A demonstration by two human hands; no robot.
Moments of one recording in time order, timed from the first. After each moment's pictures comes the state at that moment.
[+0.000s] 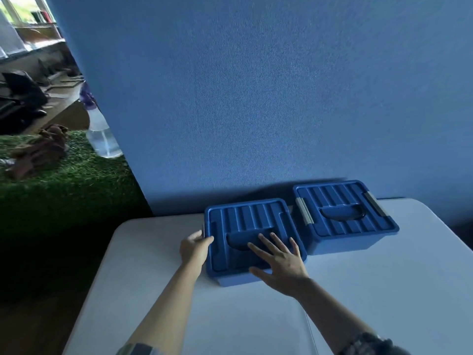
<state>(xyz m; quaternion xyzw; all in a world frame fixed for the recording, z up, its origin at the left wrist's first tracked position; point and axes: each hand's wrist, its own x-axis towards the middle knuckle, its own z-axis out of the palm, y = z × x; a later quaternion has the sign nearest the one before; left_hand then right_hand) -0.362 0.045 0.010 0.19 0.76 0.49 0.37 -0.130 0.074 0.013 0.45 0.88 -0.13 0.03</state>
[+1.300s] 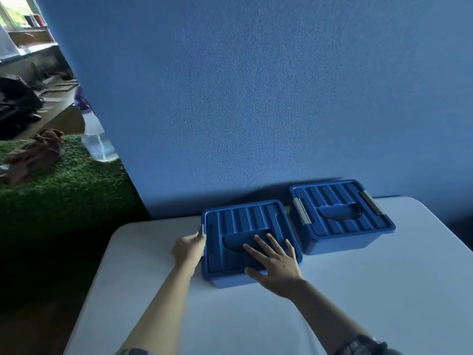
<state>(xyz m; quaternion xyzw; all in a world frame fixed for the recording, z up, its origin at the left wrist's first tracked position) -0.365 0.047 0.022 0.20 0.82 0.43 0.32 -0.137 0.069 0.014 0.46 0.88 -0.15 0.02</state>
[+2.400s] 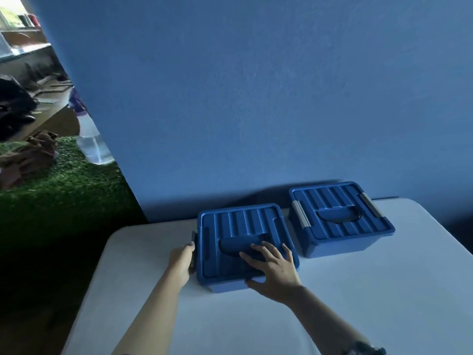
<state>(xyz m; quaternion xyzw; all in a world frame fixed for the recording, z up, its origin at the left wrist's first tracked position) -0.385 0.048 0.004 0.04 0.71 0.51 0.48 -0.139 0.070 0.005 0.44 0.89 -0.11 -0.03</state>
